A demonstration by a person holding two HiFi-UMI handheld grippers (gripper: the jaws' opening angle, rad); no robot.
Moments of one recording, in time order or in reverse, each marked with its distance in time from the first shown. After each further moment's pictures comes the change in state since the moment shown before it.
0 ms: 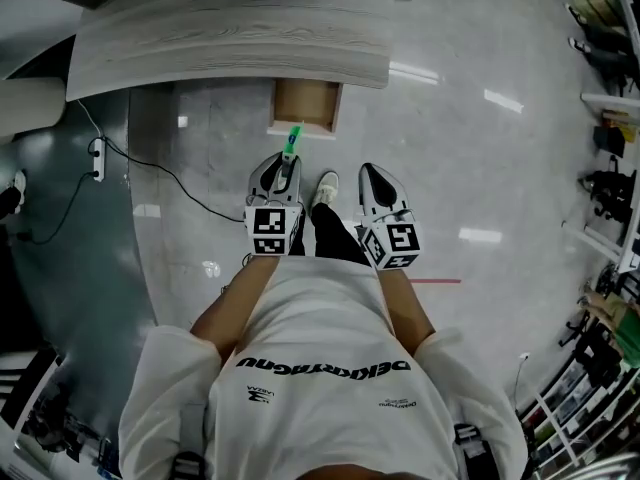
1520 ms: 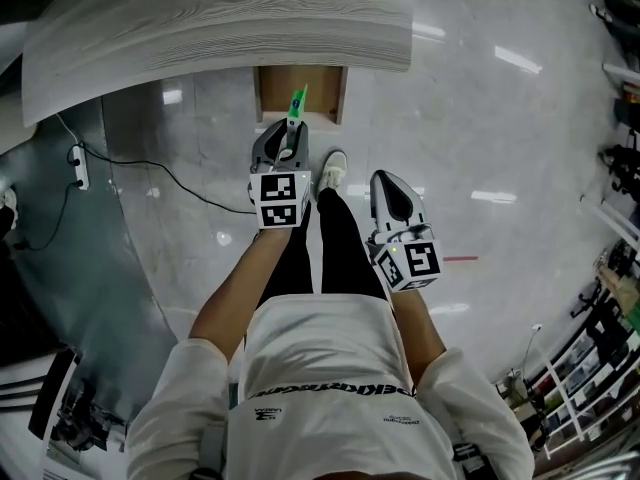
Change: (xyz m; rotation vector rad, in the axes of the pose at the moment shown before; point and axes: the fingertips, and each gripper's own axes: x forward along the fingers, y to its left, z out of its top) left arm 0.143 0.035 -0.085 -0.050 0.136 -0.014; right arm 0.049 -0.036 -0.082 0.087 0.072 -0.043
